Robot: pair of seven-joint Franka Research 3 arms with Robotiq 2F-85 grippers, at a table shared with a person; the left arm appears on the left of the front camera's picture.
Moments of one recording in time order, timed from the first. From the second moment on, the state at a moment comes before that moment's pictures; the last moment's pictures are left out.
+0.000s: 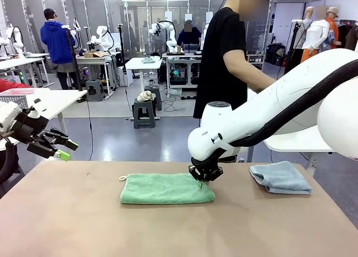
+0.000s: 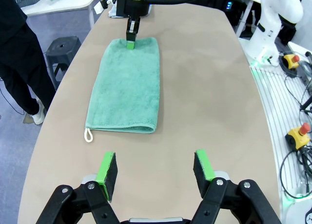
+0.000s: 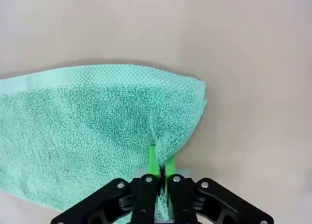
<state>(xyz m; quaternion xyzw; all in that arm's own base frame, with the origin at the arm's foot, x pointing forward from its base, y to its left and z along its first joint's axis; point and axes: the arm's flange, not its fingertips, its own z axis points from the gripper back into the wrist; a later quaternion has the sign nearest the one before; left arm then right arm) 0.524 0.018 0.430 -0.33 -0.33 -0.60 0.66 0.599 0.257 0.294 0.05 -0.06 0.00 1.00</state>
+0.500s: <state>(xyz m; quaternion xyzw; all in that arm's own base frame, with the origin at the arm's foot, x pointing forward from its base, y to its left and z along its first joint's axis) 0.524 0.018 0.430 -0.33 -0.33 -0.60 0.66 0.605 0.231 0.295 0.03 -0.06 0.00 1.00</state>
